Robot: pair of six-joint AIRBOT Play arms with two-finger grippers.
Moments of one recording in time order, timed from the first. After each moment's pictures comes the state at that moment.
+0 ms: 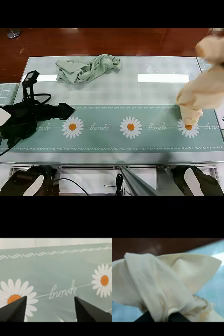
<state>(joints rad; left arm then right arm) -0.13 -0.72 0.71 1.10 -1.06 -1.48 -0.46 -0.72 1.24 -0.93 1.13 1.34</state>
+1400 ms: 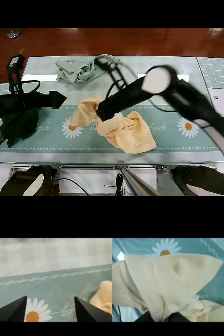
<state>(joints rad) -0.09 -0.74 0.81 1.19 -0.99 -1.48 0.72 -1.37 1.34 -0.99 1.11 1.42</state>
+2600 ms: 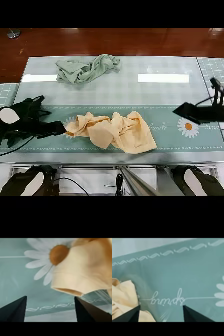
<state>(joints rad) 0.10 -0.86 0.53 1.17 -1.24 -1.45 -0.38 -0.82 0.64 -1.03 1.21 1.35</state>
